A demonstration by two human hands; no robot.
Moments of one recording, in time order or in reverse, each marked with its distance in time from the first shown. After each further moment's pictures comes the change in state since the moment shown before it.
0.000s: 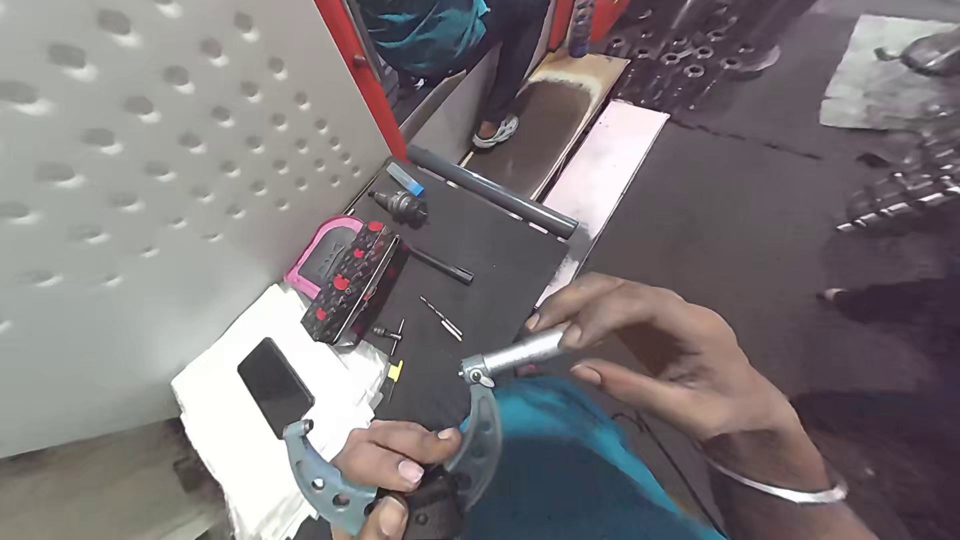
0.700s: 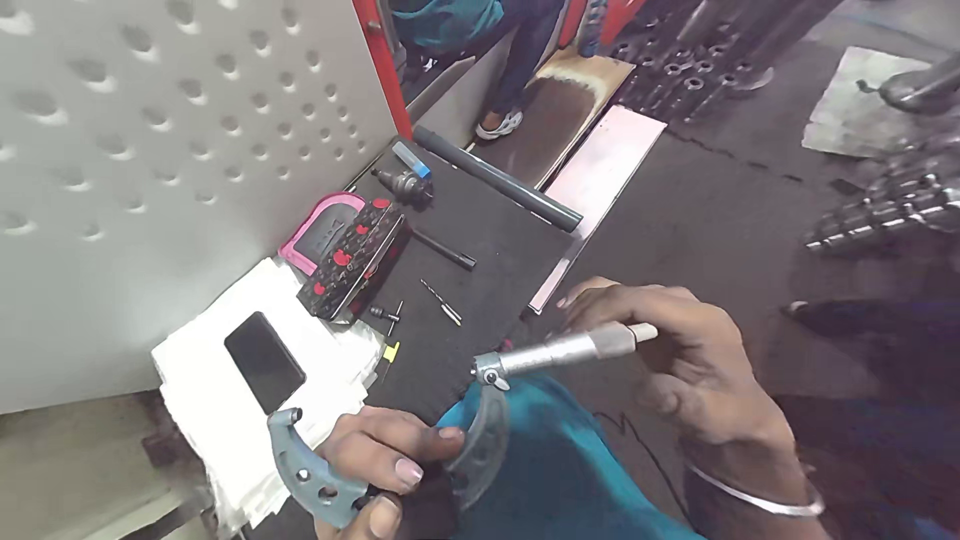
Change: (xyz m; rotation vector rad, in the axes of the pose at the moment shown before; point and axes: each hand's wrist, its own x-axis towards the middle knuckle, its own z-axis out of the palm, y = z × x) left_hand -0.006 0.011 -0.008 -0.061 -0.010 0.009; right_hand -0.008 -0.006 0.019 -0.124 0.061 0.102
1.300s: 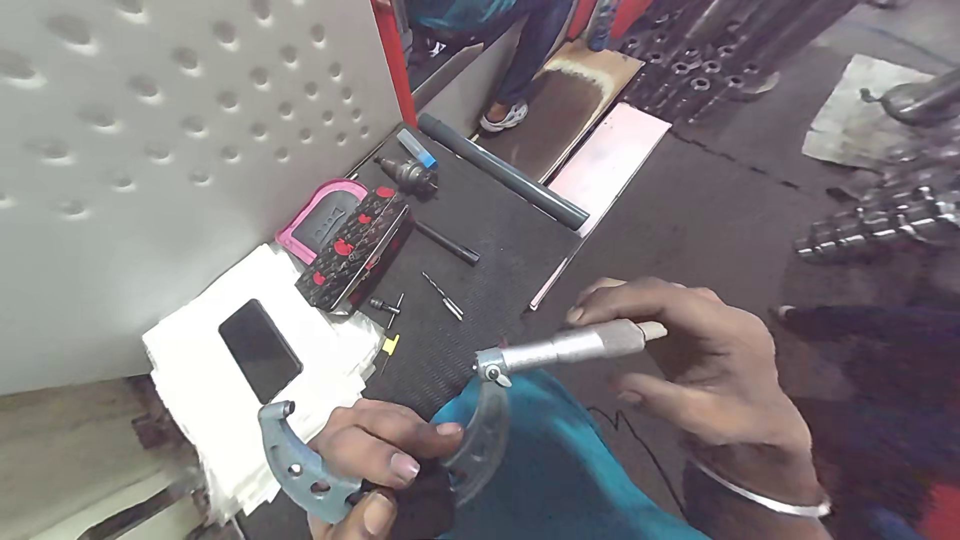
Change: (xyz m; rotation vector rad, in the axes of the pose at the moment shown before) left_hand 0.000 0.000 -0.006 -0.006 0.026 0.015; right_hand 0.011 -0.002 0.003 -0.019 -0.062 -0.025
